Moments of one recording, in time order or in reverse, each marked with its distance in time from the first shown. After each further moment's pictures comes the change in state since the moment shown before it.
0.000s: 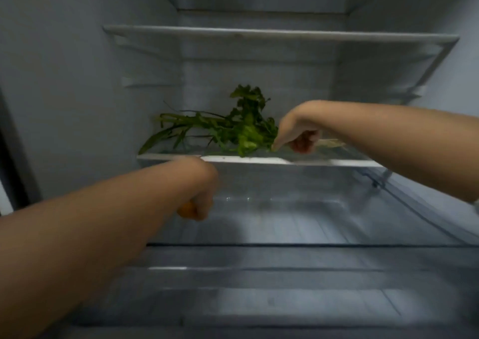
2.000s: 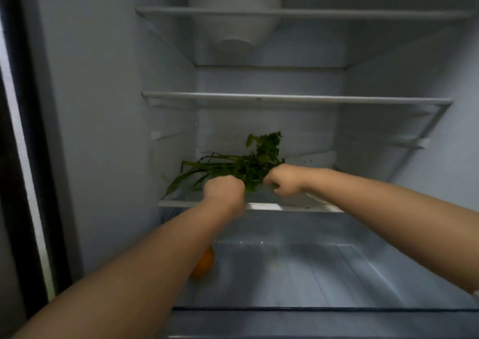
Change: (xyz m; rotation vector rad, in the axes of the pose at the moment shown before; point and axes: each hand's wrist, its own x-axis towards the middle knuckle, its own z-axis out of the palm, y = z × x) left_hand -0.015 -0.015 -0.028 -0.438 0.702 -0.178; right_hand 0.002 -0.024 0.004 -0.150 0.338 -0.507
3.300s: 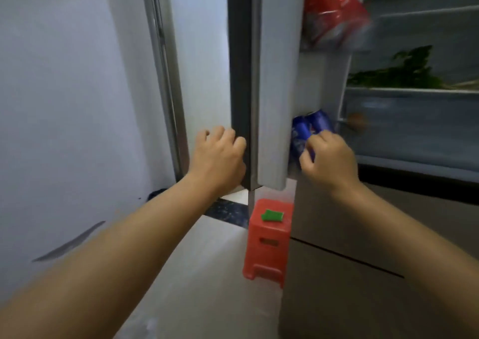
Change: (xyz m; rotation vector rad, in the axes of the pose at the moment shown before) left_hand -0.607 -0.206 0.004 0.271 0.321 -0.207; right_hand -0.358 -0.468 0.062 0.404 0.792 -0.065
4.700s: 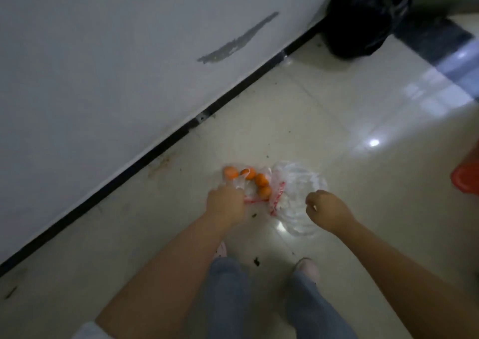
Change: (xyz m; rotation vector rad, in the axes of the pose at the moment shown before) left_hand -0.496 -0.546 0.626 -0.487 -1.461 -0.617; right_hand -0.232 -0.609 0.736 0.135 -1.613 -0.111
